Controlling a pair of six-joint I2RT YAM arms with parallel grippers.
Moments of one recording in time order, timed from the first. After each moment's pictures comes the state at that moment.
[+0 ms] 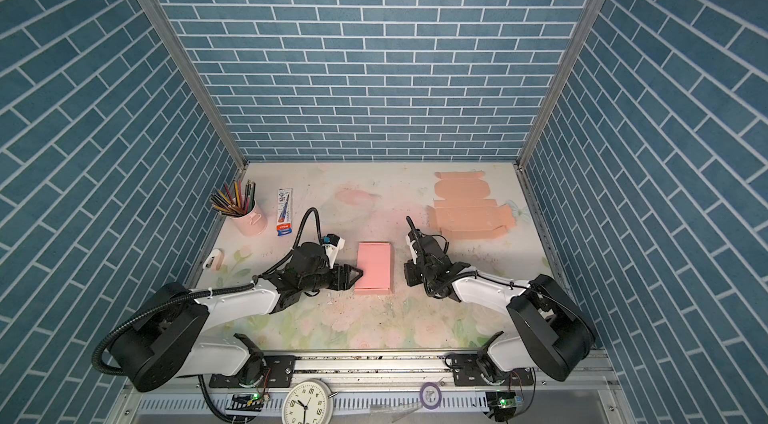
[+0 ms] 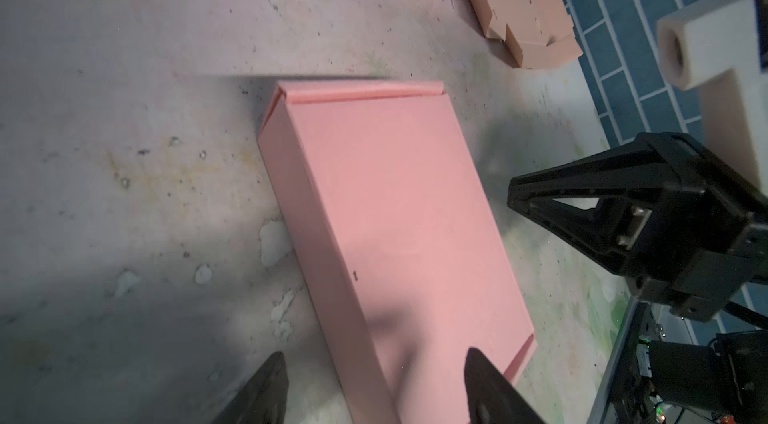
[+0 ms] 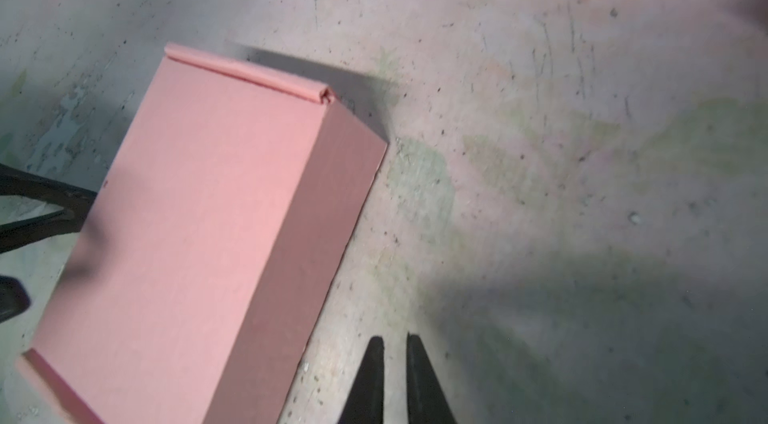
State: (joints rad) left arm -0.61 1.38 0.44 0.27 0.34 -0.57; right arm 0.70 1.42 0.58 0.00 -0.07 0.34
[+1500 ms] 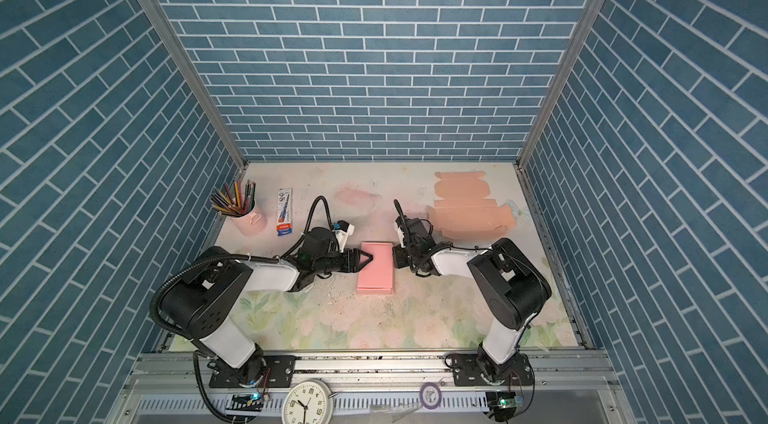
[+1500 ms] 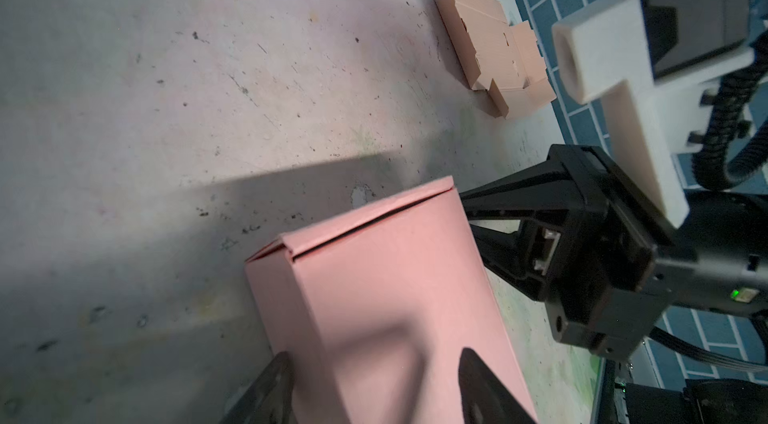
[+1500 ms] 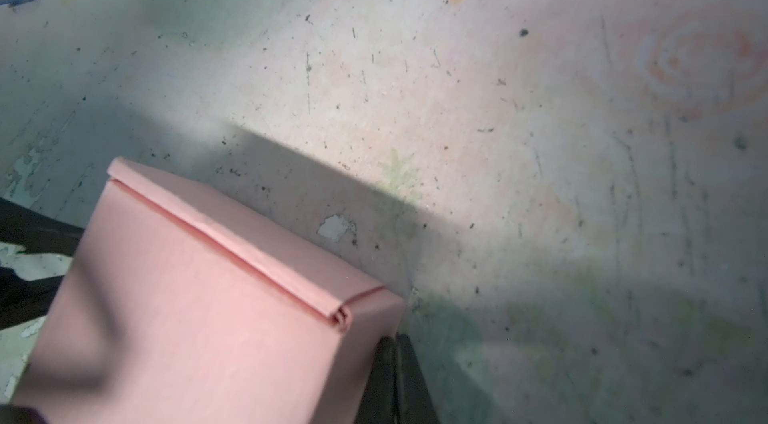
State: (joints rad) left arm -0.56 1.67 0.57 0.47 0.45 -0.59; right arm 0.69 1.72 0.79 0.05 -0.13 0.31
